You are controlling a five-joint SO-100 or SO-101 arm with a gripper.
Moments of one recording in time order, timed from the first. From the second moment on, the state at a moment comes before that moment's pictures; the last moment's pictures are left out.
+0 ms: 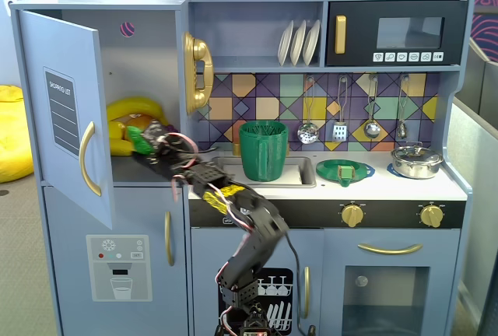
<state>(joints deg) -42.2 128.6 113.3 5.0 -128.0</state>
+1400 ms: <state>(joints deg) 3.6 93.7 65.2 25.1 -100.0</state>
